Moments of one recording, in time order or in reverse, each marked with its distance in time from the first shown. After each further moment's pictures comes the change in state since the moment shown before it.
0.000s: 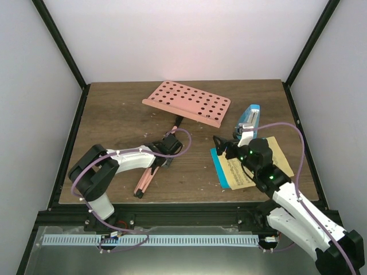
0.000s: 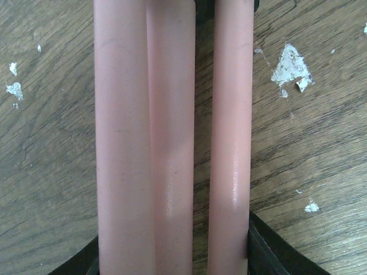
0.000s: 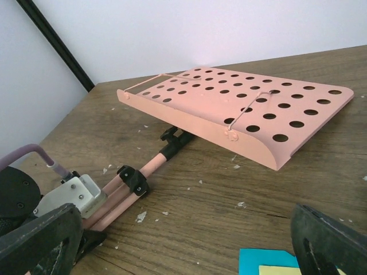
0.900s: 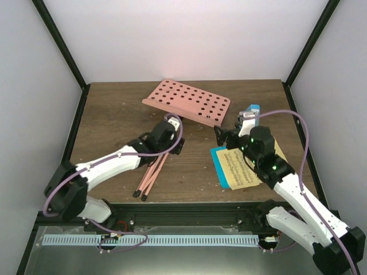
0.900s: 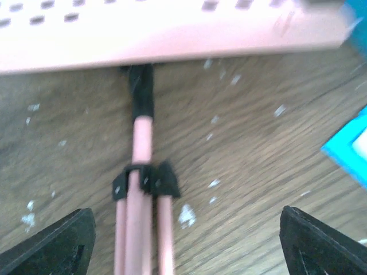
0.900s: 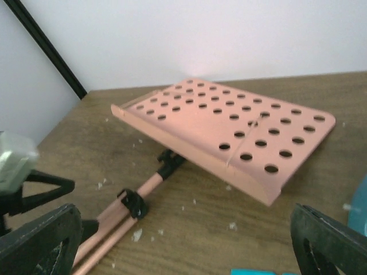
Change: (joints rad) left arm 0.003 -0.220 0.032 0.172 0.142 0.025; right arm -0.006 0.053 0.165 -0.135 0.036 -0.045
